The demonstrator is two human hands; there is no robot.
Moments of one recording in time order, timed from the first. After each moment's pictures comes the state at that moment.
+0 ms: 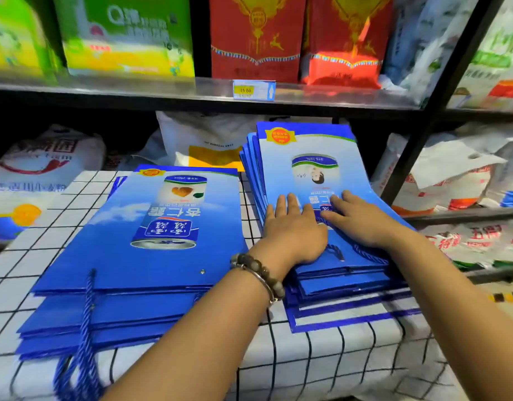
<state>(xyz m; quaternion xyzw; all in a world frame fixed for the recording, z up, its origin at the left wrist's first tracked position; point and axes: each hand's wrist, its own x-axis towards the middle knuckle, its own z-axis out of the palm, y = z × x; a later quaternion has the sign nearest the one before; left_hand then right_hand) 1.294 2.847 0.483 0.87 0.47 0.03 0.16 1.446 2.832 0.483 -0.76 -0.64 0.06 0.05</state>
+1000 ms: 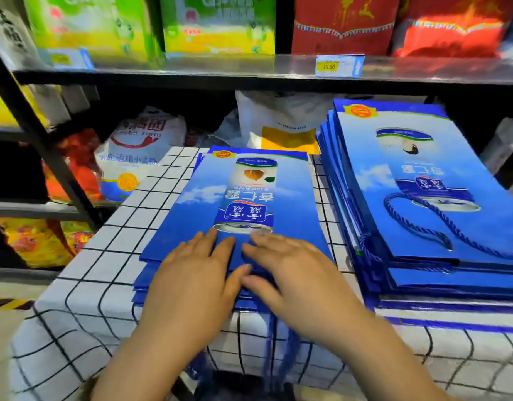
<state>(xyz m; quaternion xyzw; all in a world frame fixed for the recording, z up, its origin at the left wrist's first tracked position) 1.086 2.756 0.458 0.76 0.64 0.05 0.02 1.233 2.753 0.467 -0.51 -0.84 0.05 0.18</state>
